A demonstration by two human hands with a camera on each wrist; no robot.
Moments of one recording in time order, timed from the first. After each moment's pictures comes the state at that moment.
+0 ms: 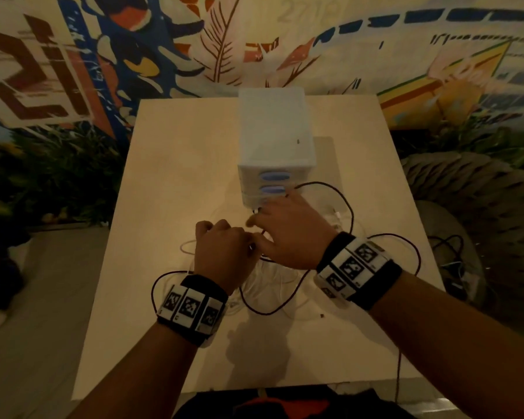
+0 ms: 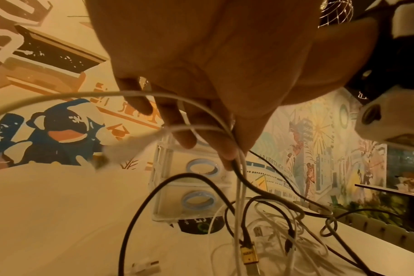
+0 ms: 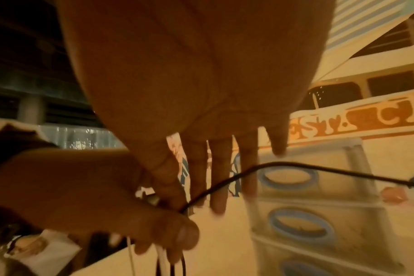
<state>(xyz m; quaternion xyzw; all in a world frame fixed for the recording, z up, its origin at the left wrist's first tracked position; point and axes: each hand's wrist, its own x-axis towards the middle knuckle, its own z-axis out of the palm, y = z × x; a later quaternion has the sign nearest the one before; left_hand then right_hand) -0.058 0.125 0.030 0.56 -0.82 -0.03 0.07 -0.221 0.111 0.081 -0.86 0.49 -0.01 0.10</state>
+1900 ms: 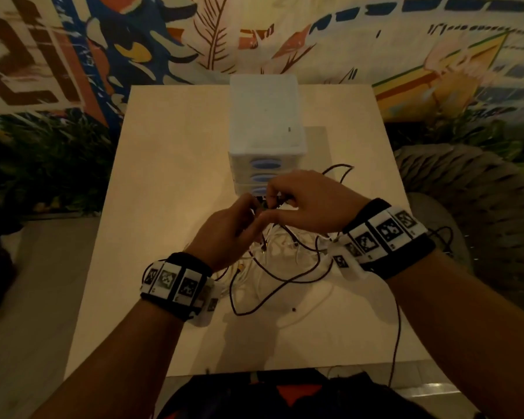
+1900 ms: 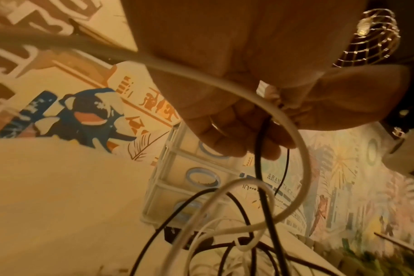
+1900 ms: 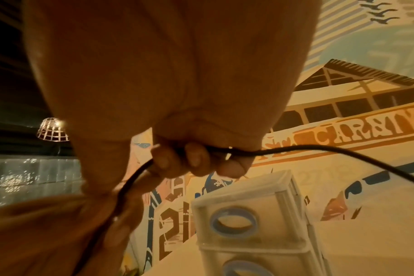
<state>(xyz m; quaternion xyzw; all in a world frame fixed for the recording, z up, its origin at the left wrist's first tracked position) -0.063 0.118 0.048 0.46 -0.79 -0.35 0.21 -0.275 0.099 0.110 -0.84 0.48 -0.10 0.24</state>
